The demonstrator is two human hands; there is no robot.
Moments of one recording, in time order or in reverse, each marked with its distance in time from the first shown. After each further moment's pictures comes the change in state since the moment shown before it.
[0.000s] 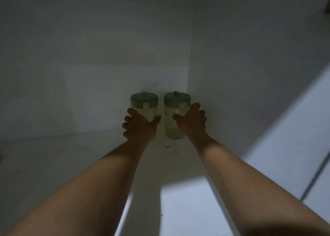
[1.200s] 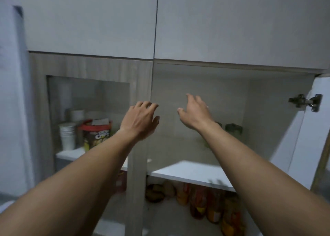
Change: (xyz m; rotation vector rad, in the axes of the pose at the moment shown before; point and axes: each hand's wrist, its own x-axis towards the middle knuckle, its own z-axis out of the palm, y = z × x) left_hand -0.317 -0.066 -0.475 0.743 0.380 0.643; right_hand -0.423 -0.227 -0.188 -0.224 -0.137 -0.745
